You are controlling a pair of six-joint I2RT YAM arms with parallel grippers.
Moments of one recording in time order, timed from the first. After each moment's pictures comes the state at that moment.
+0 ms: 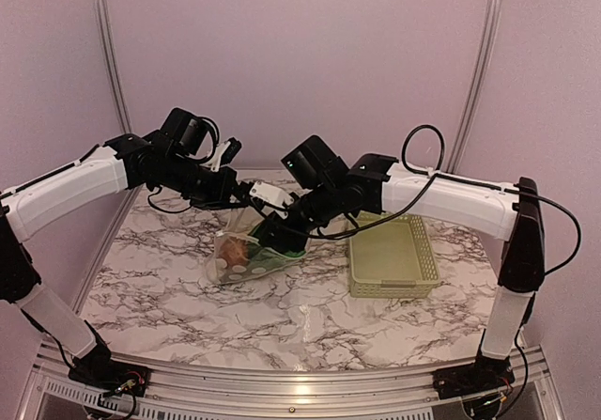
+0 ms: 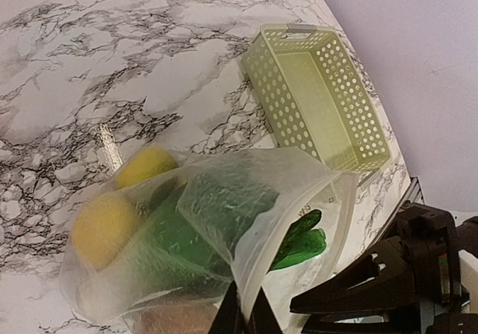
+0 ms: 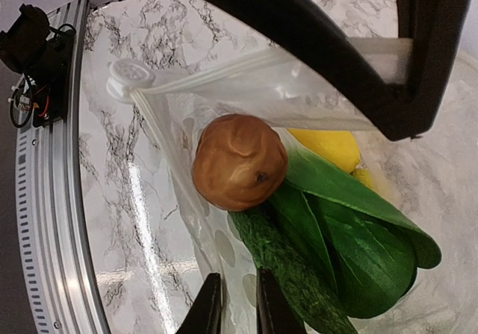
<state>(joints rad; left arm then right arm) -0.65 1.54 1.43 -0.69 0.31 -0.42 1.00 1.87 1.71 -0.65 -0.26 -0.20</state>
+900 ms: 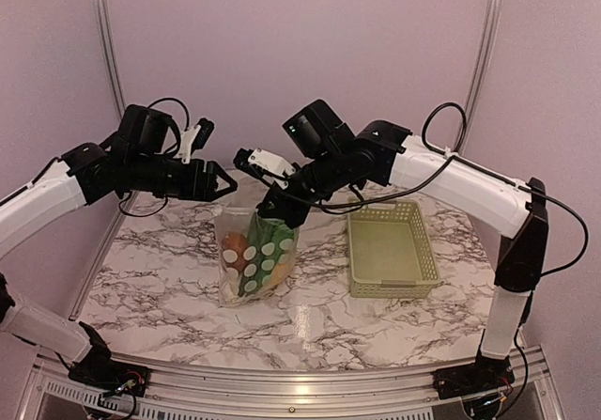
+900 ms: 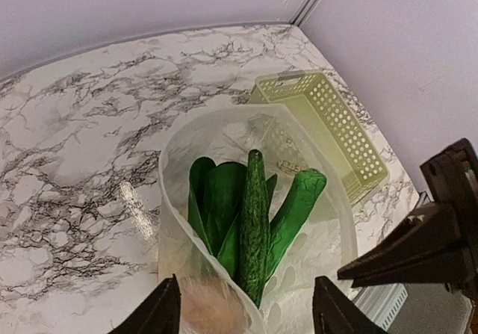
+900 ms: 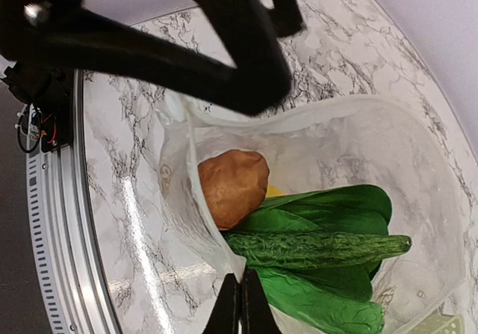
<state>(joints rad) -0.65 1.37 1.35 -0.62 0.22 -0.35 1.00 1.90 1.96 -0.84 -0.22 -0.18</state>
